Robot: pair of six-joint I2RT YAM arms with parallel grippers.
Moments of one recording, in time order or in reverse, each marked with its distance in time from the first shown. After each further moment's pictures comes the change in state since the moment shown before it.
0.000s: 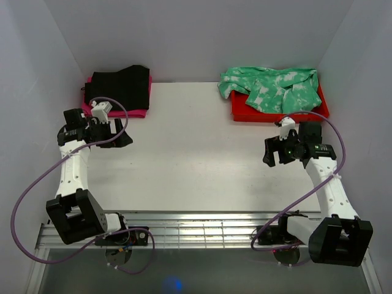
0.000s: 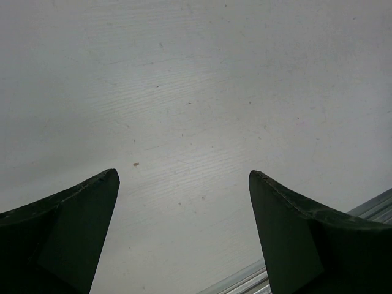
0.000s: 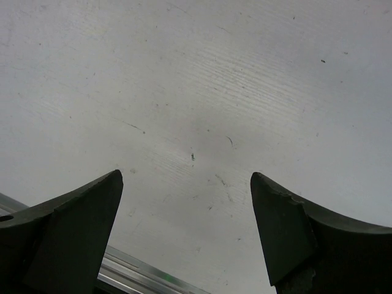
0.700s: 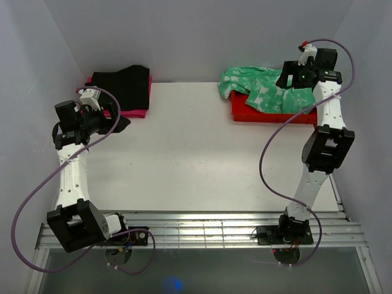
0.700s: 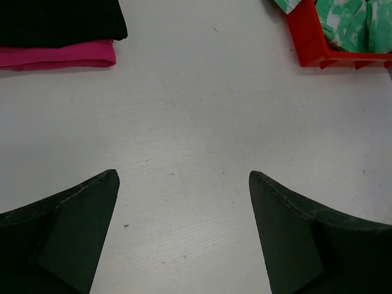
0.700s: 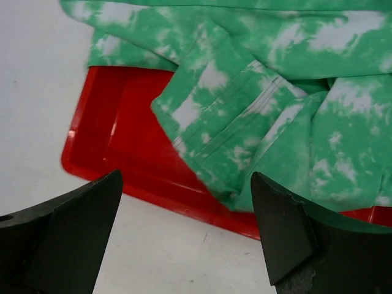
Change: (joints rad) left arm 0.000 -0.085 0.039 0.251 0.048 -0.236; right arm -0.106 0.970 1.212 0.043 -0.071 0.199
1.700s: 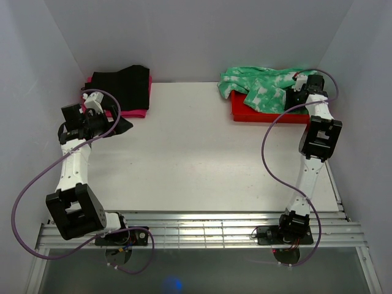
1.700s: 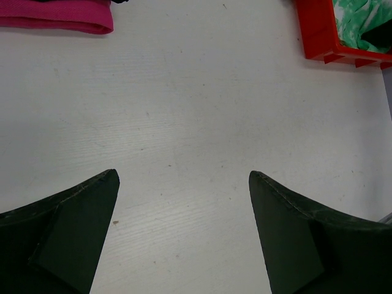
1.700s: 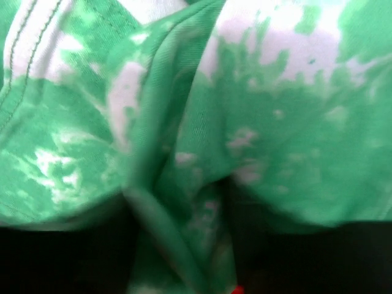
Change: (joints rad) left arm 0.000 0.124 -0.053 0.063 0.019 -0.072; right arm -0.079 0.460 0.085 0.143 0.209 -0.178
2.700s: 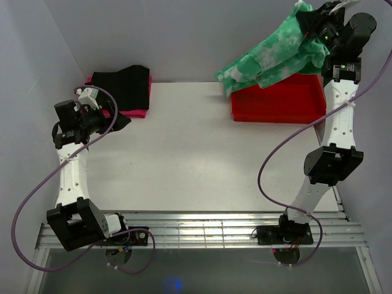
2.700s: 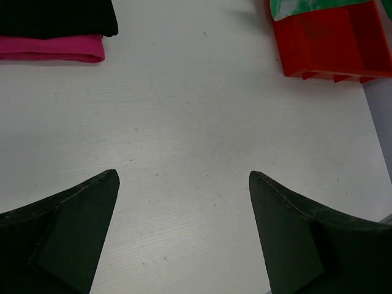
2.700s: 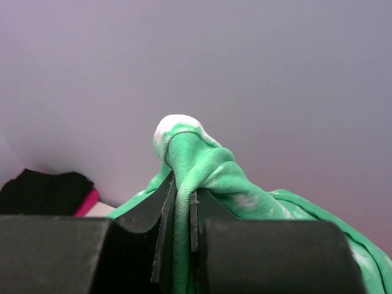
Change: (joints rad) left arm 0.000 -0.089 0.056 -0.045 0.004 -0.040; right arm 0.082 -0.602 0.083 0.485 -0.314 0.585
